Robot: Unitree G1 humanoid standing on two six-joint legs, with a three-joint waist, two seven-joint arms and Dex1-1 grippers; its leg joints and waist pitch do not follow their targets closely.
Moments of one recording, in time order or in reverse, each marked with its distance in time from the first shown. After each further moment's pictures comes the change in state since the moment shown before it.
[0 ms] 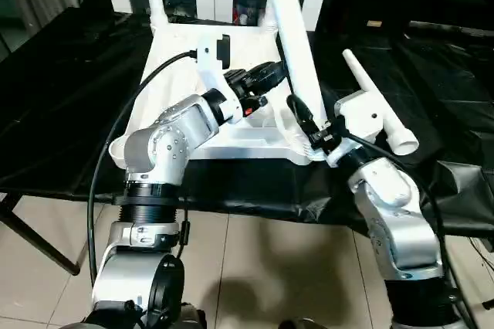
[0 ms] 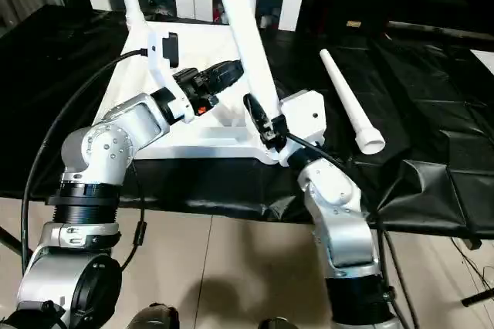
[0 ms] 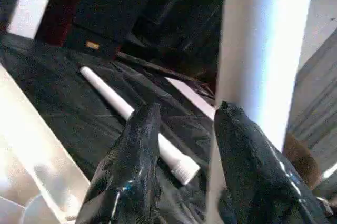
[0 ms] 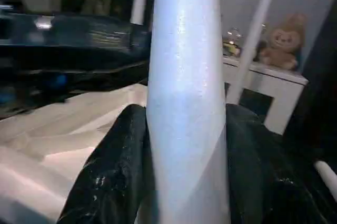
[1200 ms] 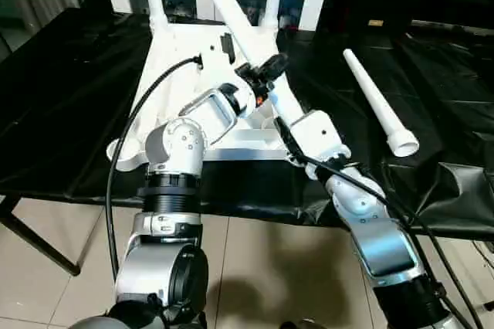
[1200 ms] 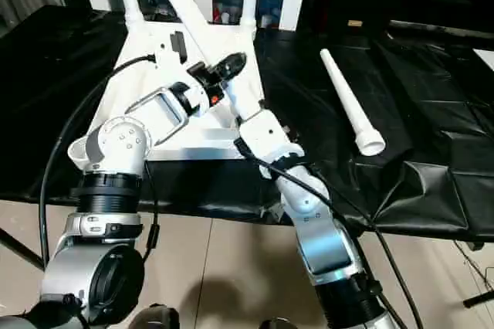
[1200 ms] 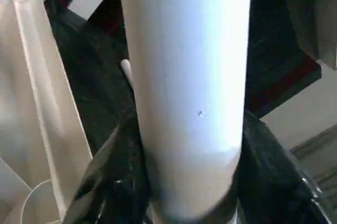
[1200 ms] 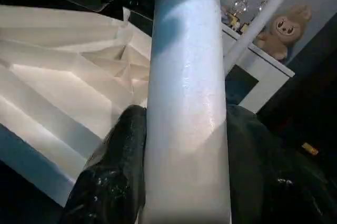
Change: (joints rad) left arm -0.080 -0.125 0.122 0.115 -0.047 -0.031 0.357; right arm 0.004 -0.054 0.196 0.064 -0.308 0.050 -0.116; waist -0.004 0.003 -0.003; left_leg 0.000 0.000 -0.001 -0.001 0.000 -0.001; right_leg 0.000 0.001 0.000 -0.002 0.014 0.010
